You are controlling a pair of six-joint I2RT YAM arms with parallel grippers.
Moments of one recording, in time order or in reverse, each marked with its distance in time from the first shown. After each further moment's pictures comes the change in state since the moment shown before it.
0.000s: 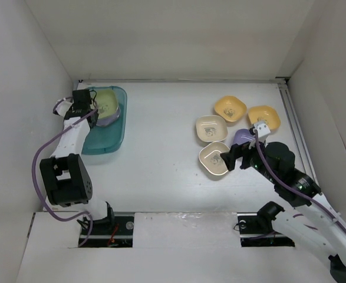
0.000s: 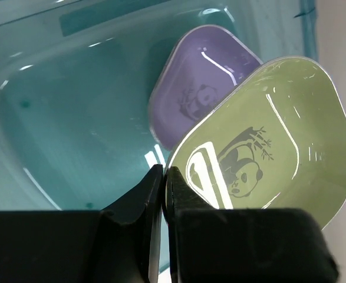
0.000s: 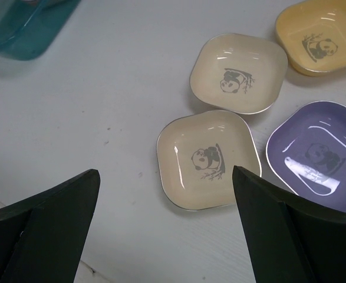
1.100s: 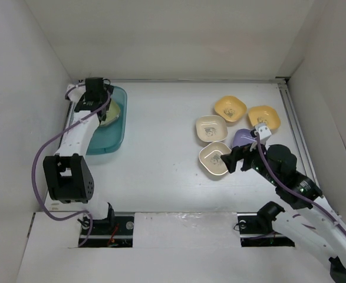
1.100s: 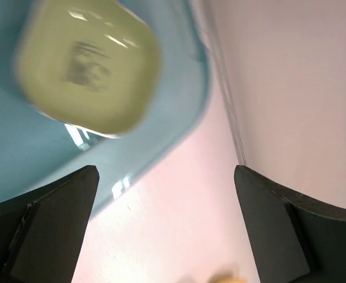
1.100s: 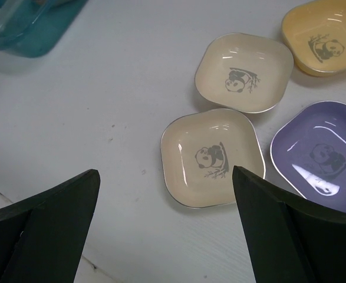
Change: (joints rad) left arm -0.132 0.037 0.109 0.077 -0.014 -0.167; right arm 0.000 -0.040 -0.028 0.000 -0.029 -0.003
